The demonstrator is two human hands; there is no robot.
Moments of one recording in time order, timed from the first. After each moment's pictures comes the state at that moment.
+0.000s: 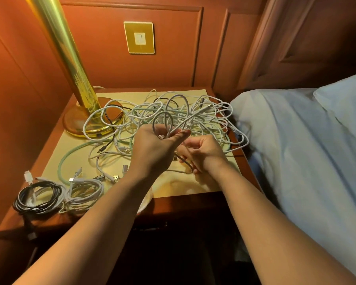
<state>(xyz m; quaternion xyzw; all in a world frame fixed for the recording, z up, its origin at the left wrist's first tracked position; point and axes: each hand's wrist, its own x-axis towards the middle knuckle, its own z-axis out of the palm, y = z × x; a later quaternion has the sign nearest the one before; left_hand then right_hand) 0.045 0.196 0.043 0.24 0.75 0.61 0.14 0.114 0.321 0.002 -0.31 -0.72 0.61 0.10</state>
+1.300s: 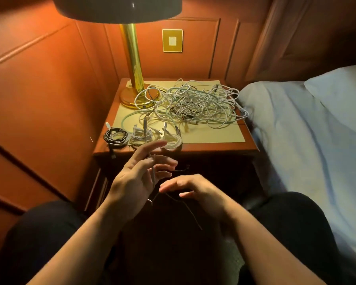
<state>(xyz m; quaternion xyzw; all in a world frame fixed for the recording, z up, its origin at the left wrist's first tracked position) 0.177 -0.049 0.046 0.29 0.52 0.74 0.32 0.286 0.114 0.035 -0.11 -0.75 0.65 -0.09</state>
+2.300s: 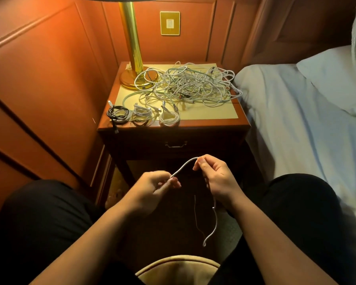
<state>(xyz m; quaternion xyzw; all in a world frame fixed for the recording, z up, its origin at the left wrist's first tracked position) 0.236 -0.086 -0.004 0.43 0.77 0.40 0.25 0.359 0.102 -0.004 -0.23 -0.75 0.61 0.12</state>
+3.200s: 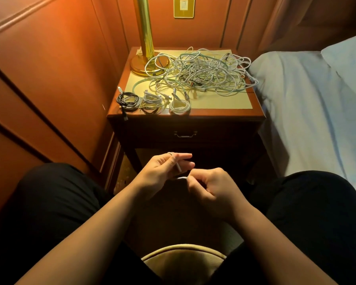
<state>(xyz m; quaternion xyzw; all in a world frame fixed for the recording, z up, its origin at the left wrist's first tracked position) 0.236 -0.074 -0.010 0.24 0.63 0.61 0.41 0.374 0.066 0.005 -0.07 -0.92 0.39 0.05</state>
